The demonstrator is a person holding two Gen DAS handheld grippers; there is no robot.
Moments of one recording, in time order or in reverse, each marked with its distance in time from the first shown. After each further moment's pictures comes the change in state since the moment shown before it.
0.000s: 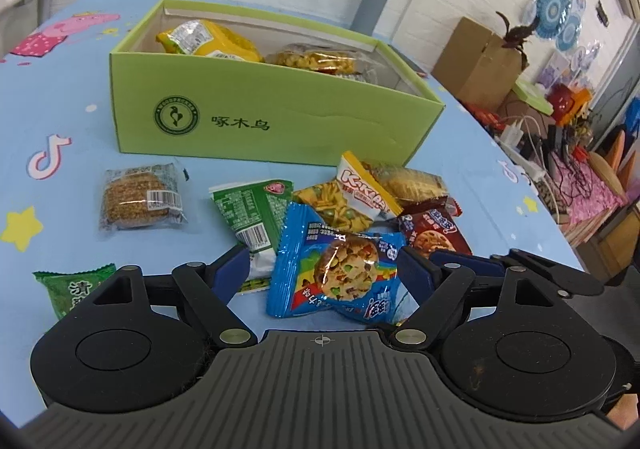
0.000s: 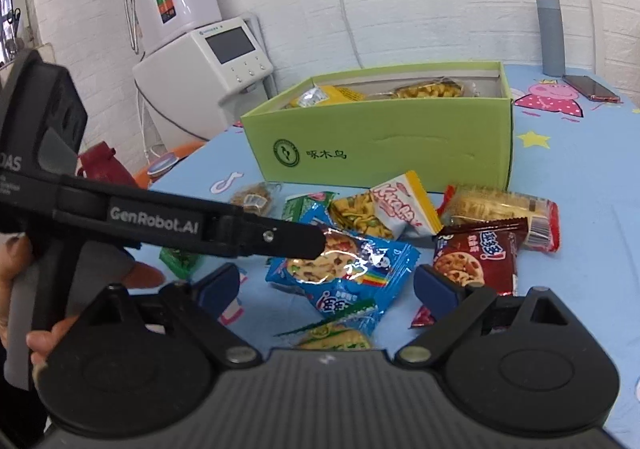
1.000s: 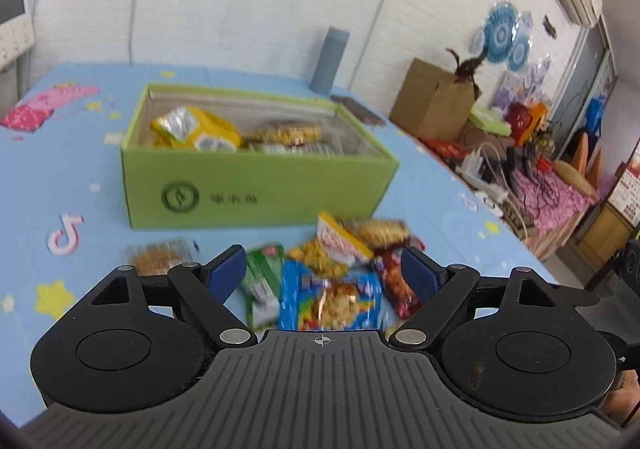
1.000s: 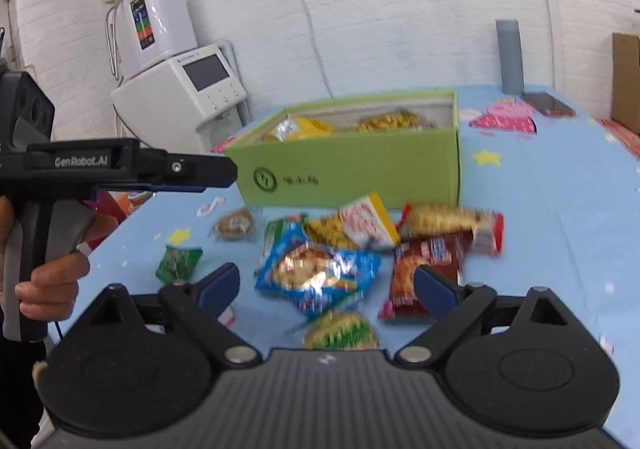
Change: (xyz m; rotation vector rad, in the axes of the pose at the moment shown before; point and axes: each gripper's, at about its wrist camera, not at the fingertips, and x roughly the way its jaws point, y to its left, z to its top) left arm -0.051 0.004 0.003 0.099 -0.123 -0.091; right arm -0.051 0.006 -0.013 0.043 -0.059 -0.099
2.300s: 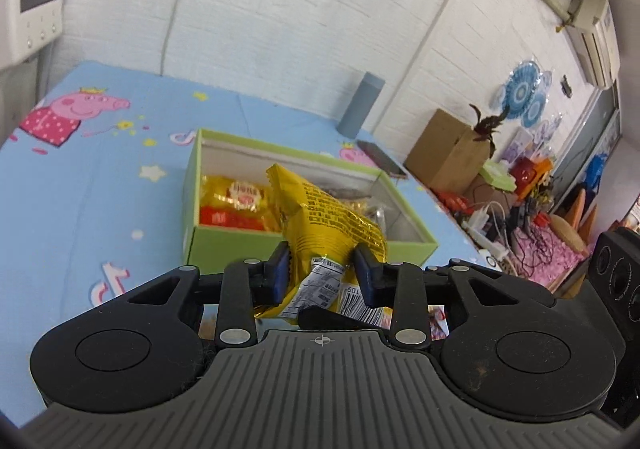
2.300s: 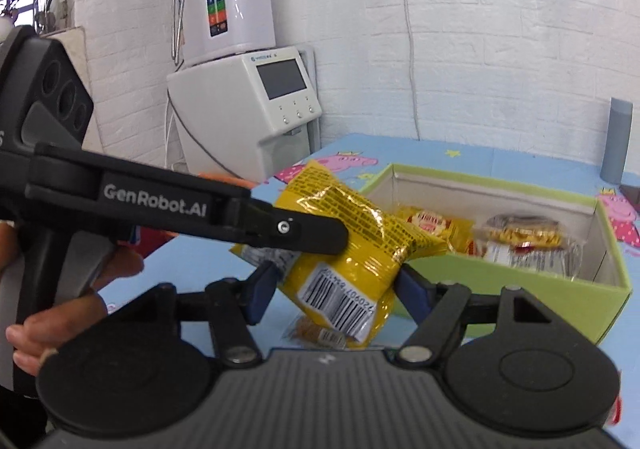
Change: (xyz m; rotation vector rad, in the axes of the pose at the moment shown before) left arm -0.021 0.078 0.076 -0.127 -0.101 -0.027; right arm 0.092 0.097 0.104 -0.232 -0.067 0.114
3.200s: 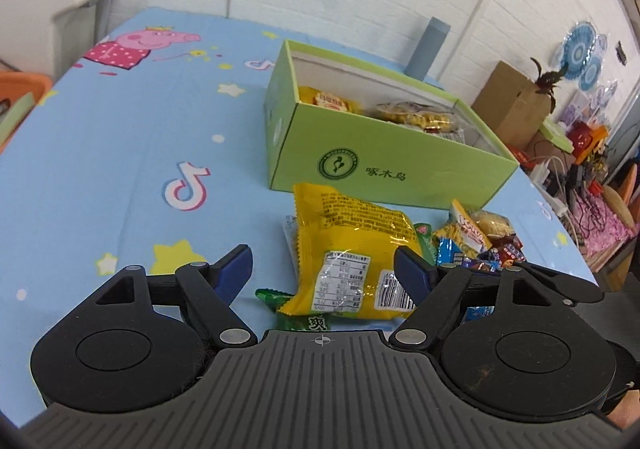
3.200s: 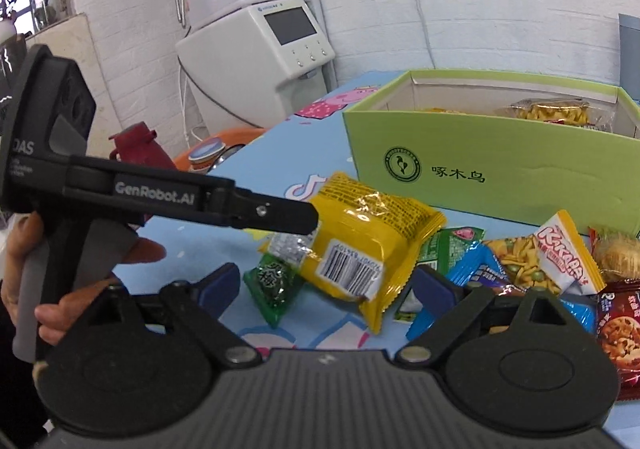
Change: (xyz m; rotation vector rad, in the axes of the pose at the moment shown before) left arm -0.003 0.043 -0.075 -0.021 0.130 0.161; right arm 0.010 0.015 -0.075 0.122 0.134 0.082
